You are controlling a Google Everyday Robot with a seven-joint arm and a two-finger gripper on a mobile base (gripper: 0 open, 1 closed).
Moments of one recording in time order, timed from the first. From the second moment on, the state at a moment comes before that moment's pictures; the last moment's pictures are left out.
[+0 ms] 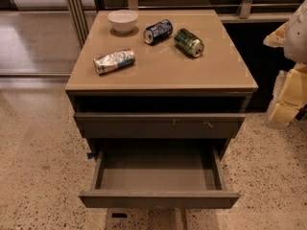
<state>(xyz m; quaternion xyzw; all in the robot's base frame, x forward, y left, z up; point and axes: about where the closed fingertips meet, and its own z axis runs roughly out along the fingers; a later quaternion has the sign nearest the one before) 0.438 -0.217 0.976 -0.60 0.78 -0.03 0.16</state>
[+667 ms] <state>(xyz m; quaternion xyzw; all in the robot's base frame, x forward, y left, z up) 0.443 -0.213 0.979 -0.61 0.78 -0.04 0.16</state>
